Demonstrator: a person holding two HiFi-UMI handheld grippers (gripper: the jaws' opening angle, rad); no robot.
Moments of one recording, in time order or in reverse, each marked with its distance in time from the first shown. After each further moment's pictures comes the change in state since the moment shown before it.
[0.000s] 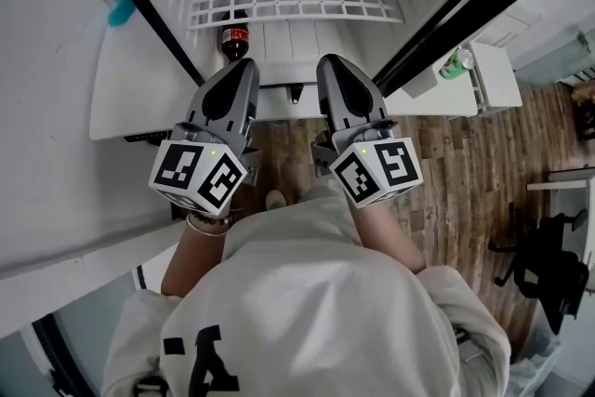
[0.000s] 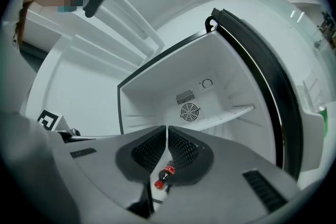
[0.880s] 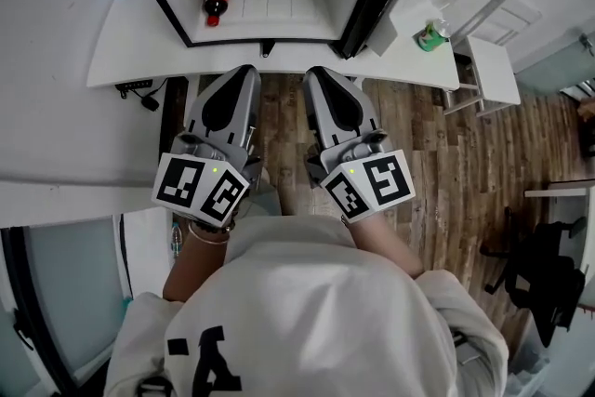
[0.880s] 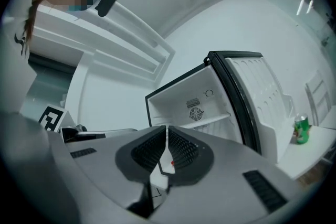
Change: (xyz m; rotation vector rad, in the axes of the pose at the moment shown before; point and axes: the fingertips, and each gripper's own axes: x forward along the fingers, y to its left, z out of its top) left arm -0.074 -0.154 -0.025 0.057 -0.074 0.067; right arm -0.155 0.016 0.033 -0.016 0.007 0.155
